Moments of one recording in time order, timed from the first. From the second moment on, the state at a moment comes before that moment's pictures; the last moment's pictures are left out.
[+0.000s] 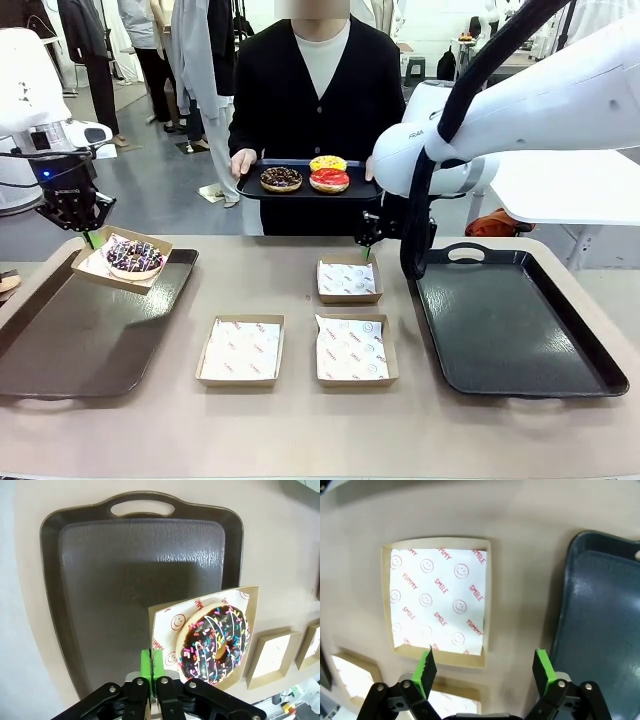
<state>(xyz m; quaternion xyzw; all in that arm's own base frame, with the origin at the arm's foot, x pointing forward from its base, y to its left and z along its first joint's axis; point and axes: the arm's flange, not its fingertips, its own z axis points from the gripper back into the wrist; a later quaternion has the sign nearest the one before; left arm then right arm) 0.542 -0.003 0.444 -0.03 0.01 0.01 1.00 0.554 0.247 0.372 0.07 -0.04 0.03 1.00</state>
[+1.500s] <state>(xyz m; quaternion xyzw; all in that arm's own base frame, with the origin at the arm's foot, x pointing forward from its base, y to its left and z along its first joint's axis) 0.583 0.005 0.404 -0.05 0.02 0.03 1.00 0.585 0.258 0.325 0.07 -0.02 0.03 1.00</state>
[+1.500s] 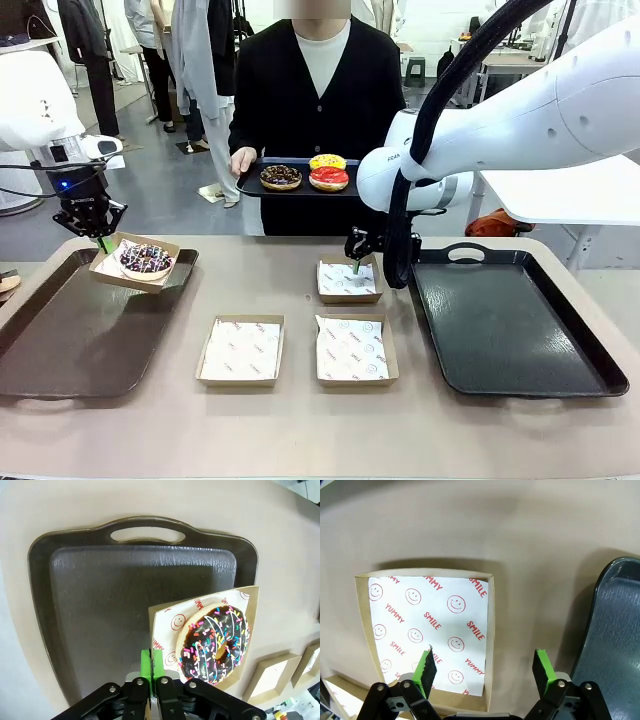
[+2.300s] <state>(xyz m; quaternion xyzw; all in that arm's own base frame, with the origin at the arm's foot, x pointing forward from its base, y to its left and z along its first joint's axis) 0.603 -0.004 0.388 -0.05 0.02 0.01 1.00 0.585 0.259 0.321 0.07 -0.02 0.03 1.00</state>
